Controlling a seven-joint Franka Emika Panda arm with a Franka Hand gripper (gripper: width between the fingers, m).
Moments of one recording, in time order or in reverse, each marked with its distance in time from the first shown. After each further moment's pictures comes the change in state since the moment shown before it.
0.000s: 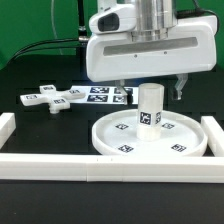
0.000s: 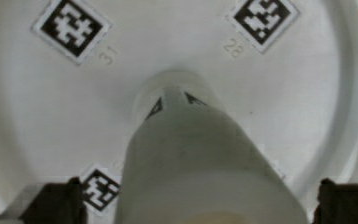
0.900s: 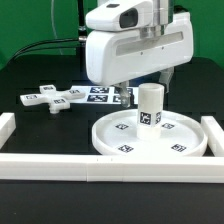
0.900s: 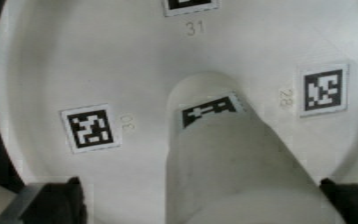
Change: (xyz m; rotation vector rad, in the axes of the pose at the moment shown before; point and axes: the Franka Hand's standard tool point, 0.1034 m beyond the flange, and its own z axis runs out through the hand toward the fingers) arm 0.001 0.013 -0.005 -0.049 -0.021 -0.755
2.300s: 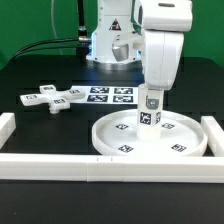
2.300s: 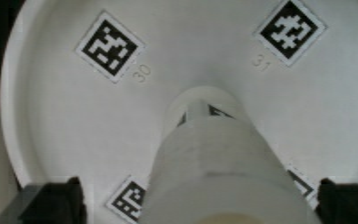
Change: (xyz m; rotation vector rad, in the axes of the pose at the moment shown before) arm 0.009 -0.009 0.002 -0.054 -0.098 -0.714
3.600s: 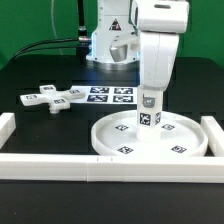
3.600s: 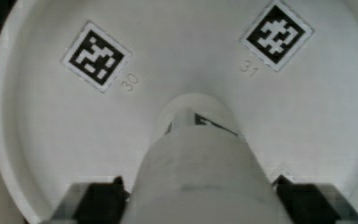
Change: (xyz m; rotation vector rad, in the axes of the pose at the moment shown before) arm -0.004 -0.001 0.002 0.004 -0.002 0.032
